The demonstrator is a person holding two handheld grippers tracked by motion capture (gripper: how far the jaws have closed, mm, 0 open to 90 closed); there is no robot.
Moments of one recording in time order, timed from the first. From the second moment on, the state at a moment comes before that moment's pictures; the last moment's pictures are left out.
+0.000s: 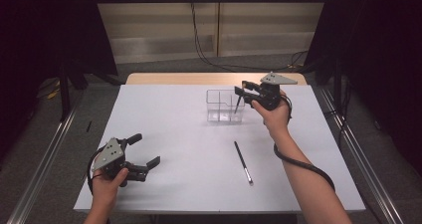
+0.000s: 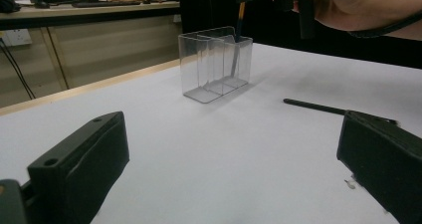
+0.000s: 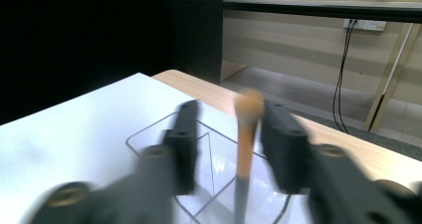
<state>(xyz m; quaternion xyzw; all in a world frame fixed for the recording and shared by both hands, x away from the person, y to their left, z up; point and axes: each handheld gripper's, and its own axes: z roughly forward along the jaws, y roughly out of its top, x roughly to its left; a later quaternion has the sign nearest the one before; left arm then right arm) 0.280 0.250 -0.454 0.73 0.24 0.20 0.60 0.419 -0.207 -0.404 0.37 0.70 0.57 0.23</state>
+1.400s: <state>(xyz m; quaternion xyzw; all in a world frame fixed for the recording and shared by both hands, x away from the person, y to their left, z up) 0.283 0.246 -0.457 0.73 0.24 0.19 0.61 0.369 -0.237 -0.419 0.34 0.71 0.57 0.22</state>
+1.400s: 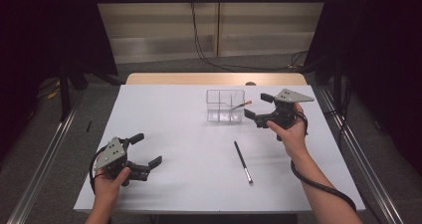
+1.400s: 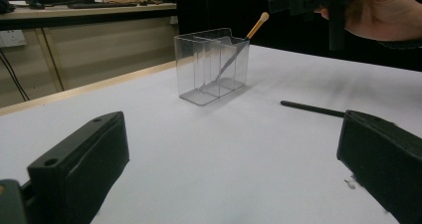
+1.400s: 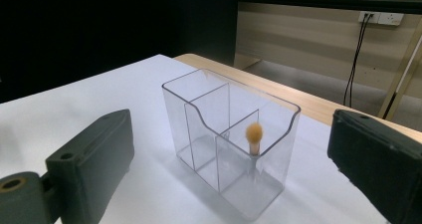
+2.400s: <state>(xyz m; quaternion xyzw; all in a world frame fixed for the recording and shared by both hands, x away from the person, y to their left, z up) 0.284 0.246 -0.461 0.73 0.23 0.18 0.61 0.332 -0.258 -0.431 0.33 0.71 0.58 0.21</state>
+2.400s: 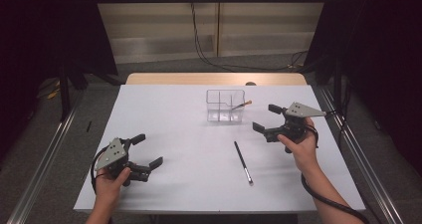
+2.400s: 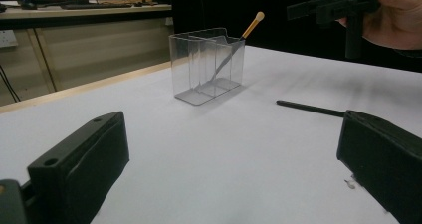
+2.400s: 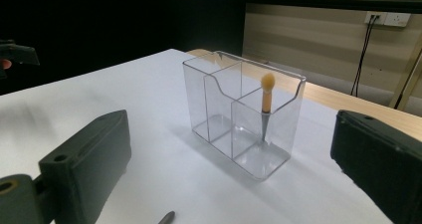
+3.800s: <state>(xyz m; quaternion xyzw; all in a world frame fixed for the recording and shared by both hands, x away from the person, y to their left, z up) 0.285 0.245 -0.461 0.73 0.23 0.19 0.62 0.288 -0.295 -0.450 0.33 0.71 0.58 0.21</state>
